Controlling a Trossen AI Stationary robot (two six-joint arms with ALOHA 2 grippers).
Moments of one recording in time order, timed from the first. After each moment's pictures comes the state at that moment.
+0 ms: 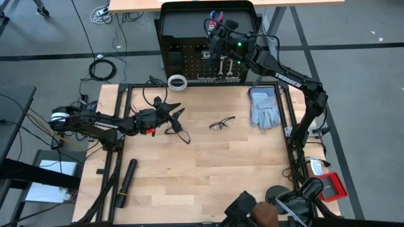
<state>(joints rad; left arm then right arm) 0.16 1.25 0.40 0.71 -0.49 -0.08 -0.54 1.73 1.81 -0.18 0.26 -0.79</state>
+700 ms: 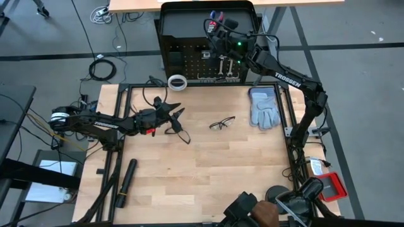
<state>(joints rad) 0.16 1.25 0.40 0.71 -0.49 -0.08 -0.55 1.73 1.81 -0.18 0.24 -0.81</state>
